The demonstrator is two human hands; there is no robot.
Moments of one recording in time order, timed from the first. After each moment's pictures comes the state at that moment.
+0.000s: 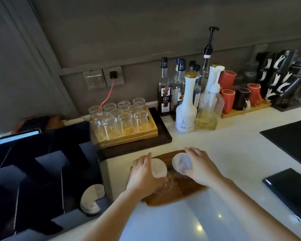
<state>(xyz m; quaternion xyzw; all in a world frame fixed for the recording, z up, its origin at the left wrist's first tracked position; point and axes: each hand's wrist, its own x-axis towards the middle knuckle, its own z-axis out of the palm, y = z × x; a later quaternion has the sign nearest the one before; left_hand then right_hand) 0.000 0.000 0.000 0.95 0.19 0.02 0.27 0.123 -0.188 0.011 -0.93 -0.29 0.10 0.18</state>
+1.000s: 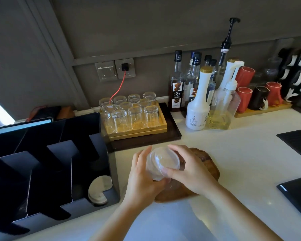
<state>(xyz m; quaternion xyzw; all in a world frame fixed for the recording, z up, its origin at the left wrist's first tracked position) -0.048 -0.010 0.018 0.84 0.18 0.25 0.45 0.066 -0.153 0.044 -0.80 -0.36 0.12 0.46</state>
